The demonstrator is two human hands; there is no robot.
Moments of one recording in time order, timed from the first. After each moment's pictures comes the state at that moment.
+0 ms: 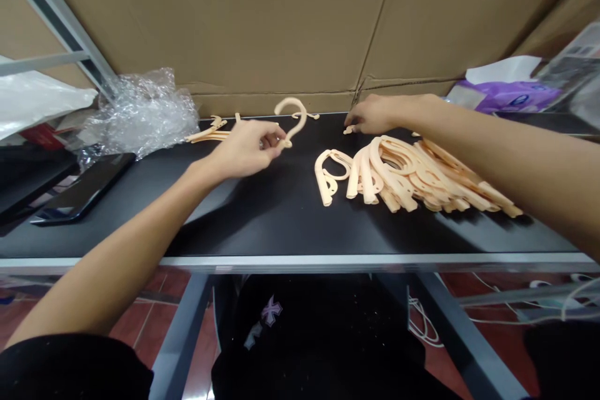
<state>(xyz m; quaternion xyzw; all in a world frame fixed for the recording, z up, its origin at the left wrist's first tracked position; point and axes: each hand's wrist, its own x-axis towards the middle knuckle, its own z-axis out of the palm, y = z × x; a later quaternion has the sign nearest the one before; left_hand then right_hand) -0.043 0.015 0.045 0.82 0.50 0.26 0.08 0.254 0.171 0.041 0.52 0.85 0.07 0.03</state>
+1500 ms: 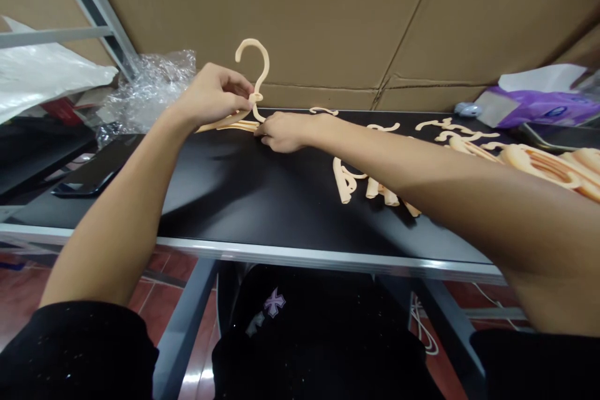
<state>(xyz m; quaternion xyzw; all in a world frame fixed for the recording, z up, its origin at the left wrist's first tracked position) -0.110 0.031 0.082 0.71 0.59 0.35 0.14 0.060 0.082 0.051 0.28 0.96 0.03 0.04</state>
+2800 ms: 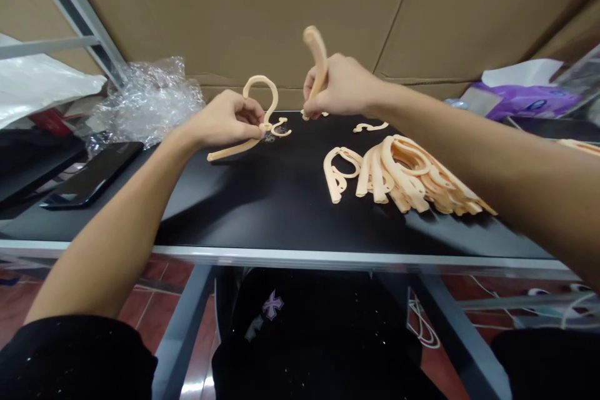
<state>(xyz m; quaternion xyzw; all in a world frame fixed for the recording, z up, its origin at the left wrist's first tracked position) -0.096 0.035 0.065 0.82 0.49 0.24 0.15 0.154 0.078 0.095 0.43 0.85 -0.16 -0.25</state>
